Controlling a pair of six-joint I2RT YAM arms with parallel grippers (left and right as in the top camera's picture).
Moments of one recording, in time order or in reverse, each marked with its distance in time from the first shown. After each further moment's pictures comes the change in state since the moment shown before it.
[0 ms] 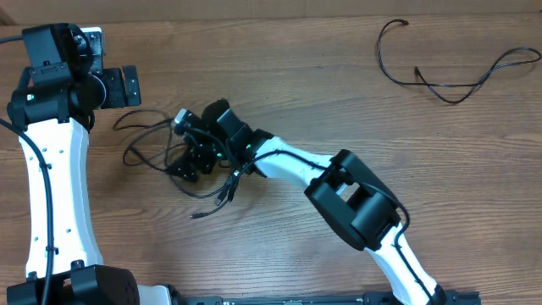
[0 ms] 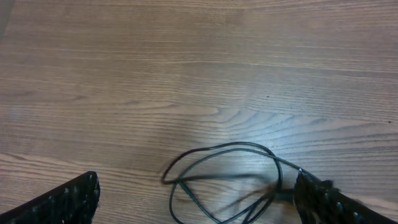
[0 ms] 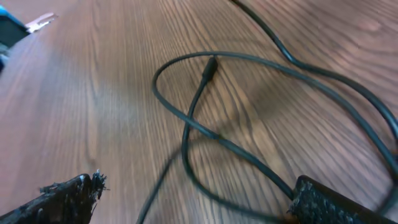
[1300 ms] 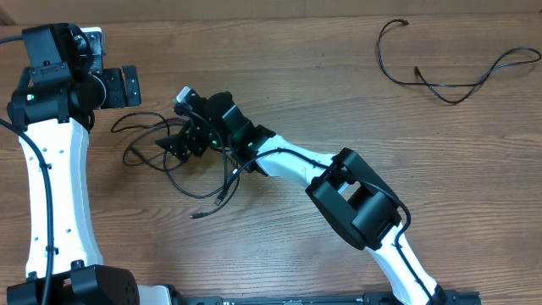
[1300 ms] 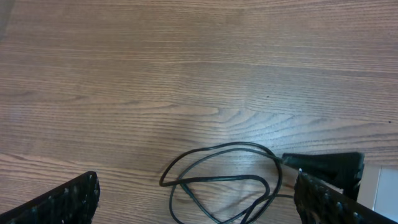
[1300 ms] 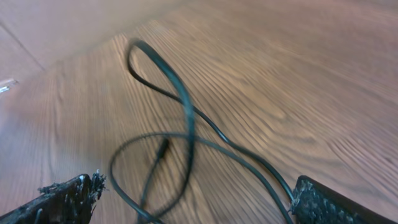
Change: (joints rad) left arm 0.000 0.000 0.000 0.000 0.000 0.000; right arm 0.002 0.006 0.000 0.274 0.188 0.079
